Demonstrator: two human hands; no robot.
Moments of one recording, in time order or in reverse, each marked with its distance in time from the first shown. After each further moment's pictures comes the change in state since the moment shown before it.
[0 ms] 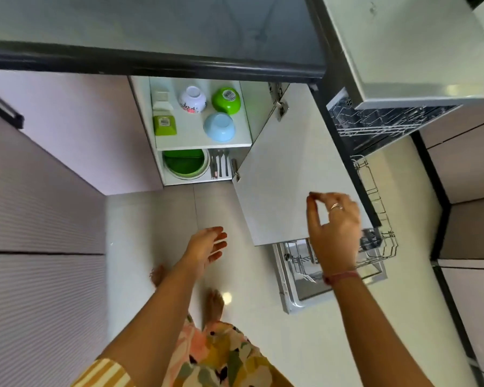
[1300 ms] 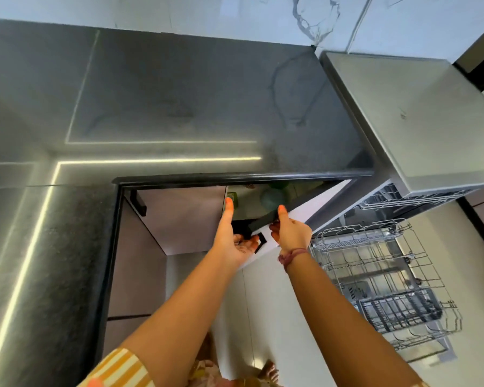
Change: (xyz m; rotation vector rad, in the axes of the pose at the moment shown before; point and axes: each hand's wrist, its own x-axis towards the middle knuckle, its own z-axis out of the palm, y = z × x) left_hand -0.103 0.216 -0.068 -0.650 -0.132 -0.060; right_hand 0.104 -0.226 0.096 0.868 -0.294 1.102
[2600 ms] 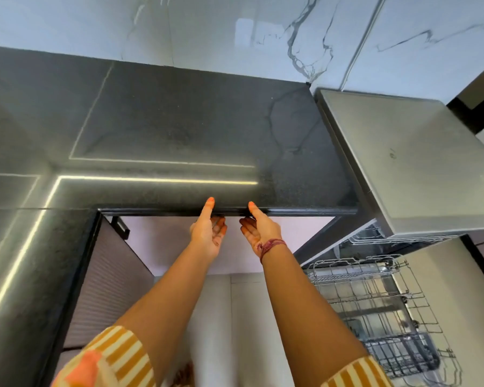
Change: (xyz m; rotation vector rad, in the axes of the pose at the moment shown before) left_hand 0.042 0.044 0.050 0.028 0.022 0.430; right_hand 0.026 -0.078 0.028 0.354 -0.397 0.267
